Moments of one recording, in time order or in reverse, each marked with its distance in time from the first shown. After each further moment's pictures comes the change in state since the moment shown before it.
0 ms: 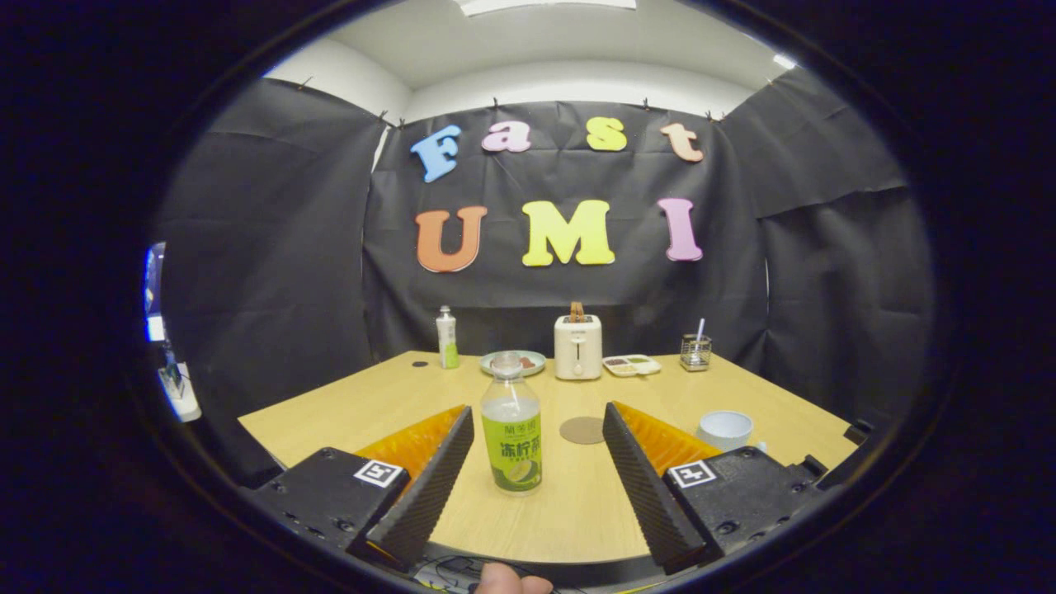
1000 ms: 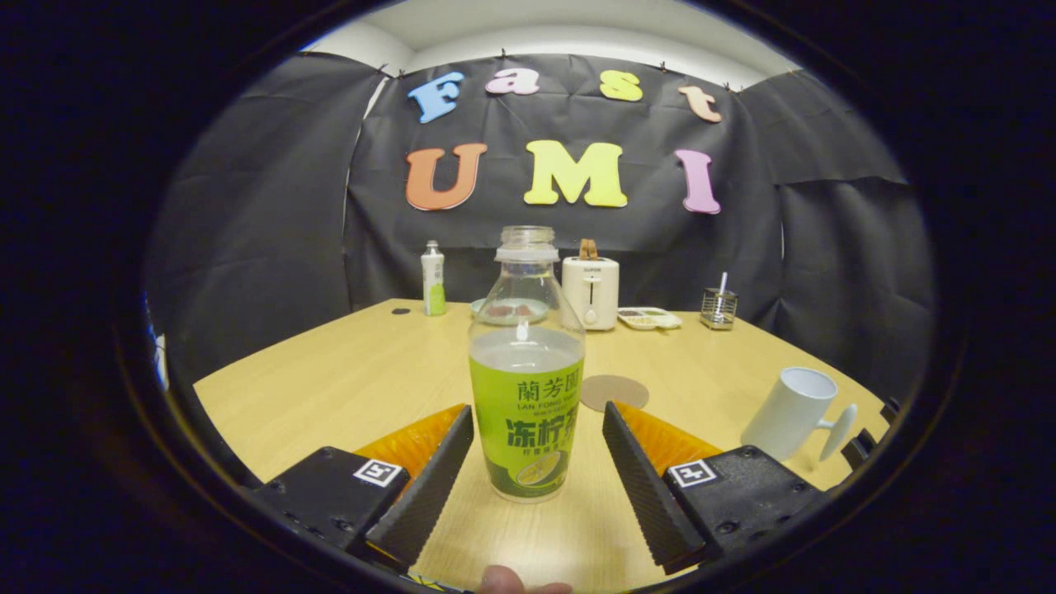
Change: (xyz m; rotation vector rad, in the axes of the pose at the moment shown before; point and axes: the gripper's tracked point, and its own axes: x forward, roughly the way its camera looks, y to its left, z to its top) arm 0.109 0.025 -0.067 -0.038 0.155 -0.037
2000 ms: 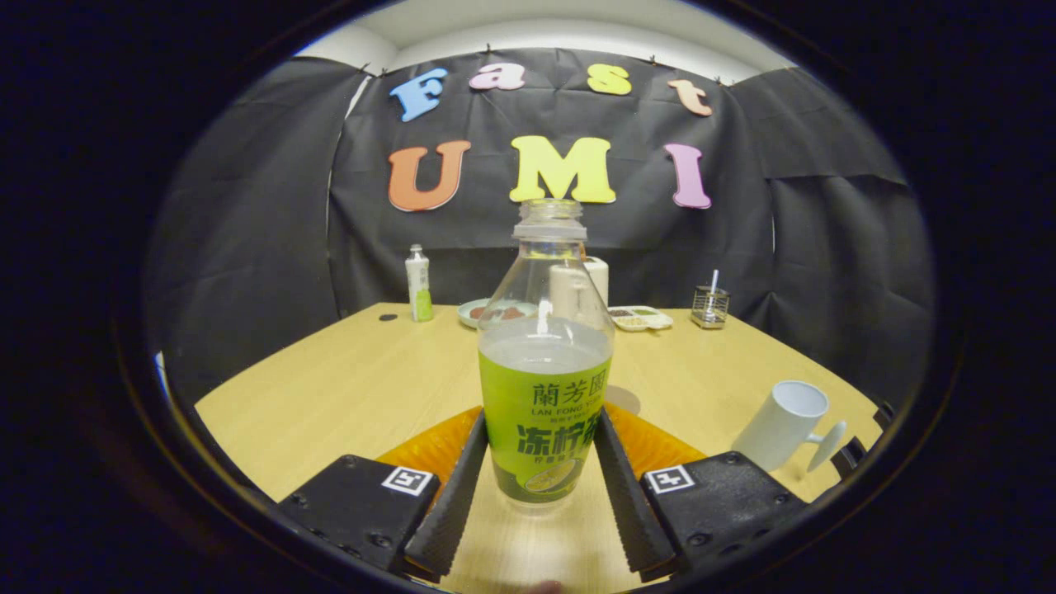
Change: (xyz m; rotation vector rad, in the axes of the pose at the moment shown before) arm -0.009 -0.010 0.042 0.085 0.008 -0.027
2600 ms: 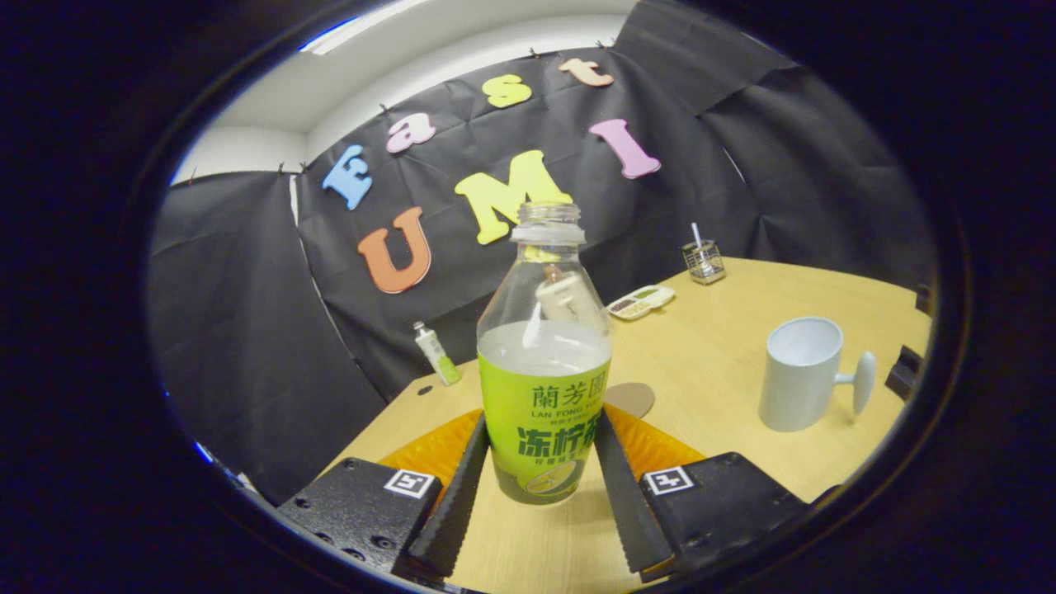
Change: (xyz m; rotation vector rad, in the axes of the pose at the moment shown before) arm -0.013 -0.021 0.017 0.434 -0.051 0.178
